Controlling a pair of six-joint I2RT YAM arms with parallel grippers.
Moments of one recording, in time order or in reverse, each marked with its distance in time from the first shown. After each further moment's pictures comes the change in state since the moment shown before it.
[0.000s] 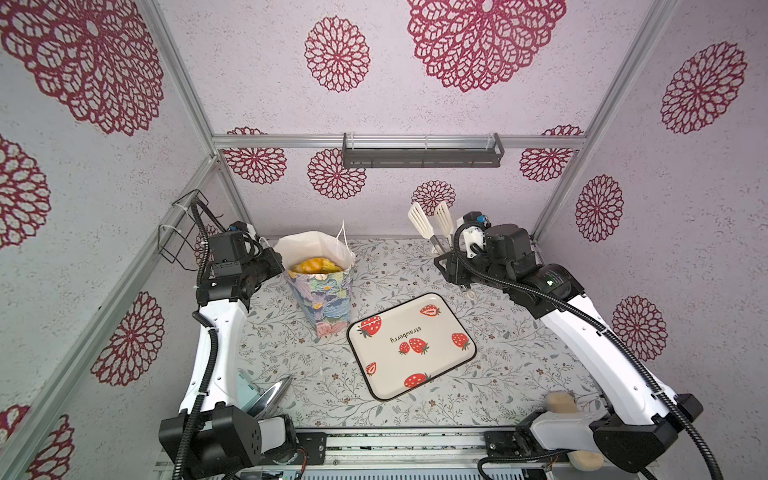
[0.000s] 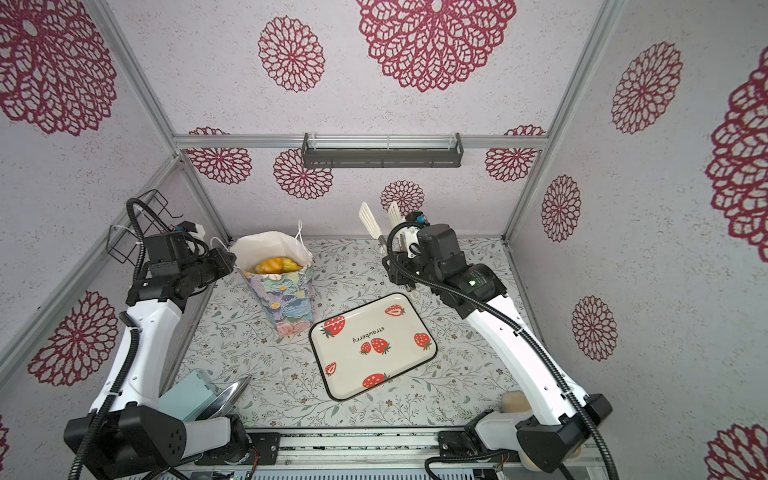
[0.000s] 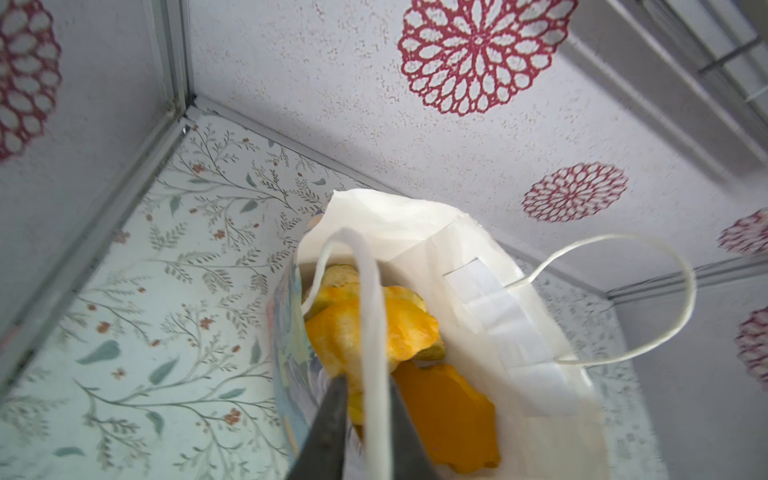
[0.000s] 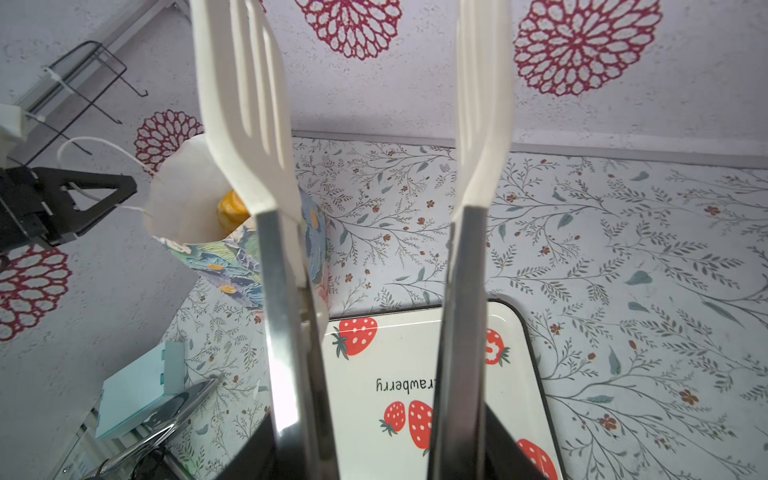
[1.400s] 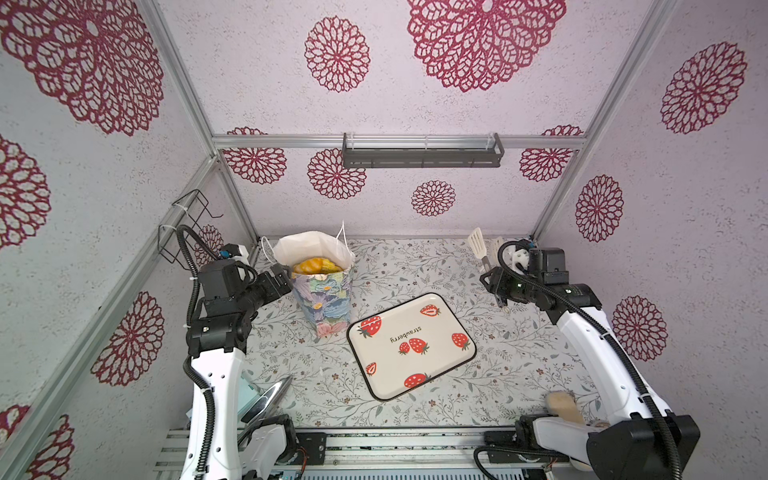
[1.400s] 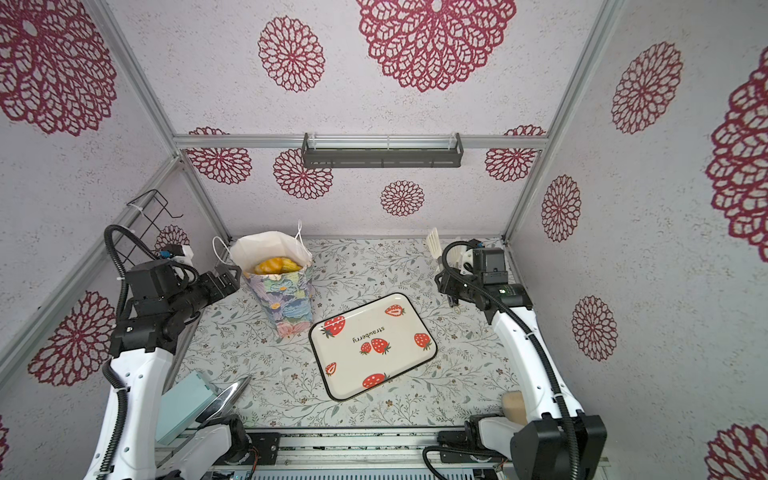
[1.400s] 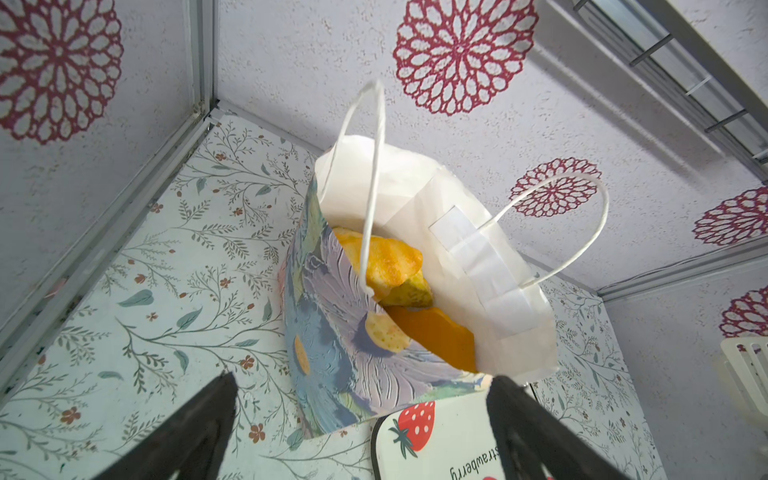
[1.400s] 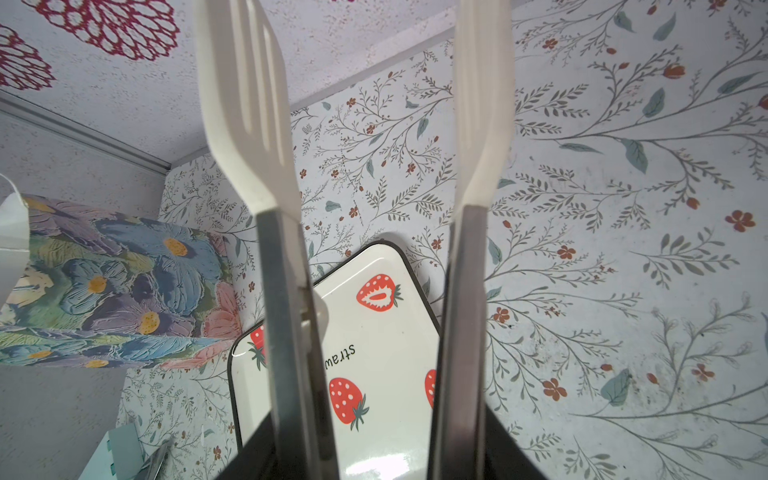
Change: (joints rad) left arm 0.000 -0.311 -0.191 -0.071 -0.022 -0.022; right arm -0.457 -0.090 -0.375 0.084 -0.207 0.047
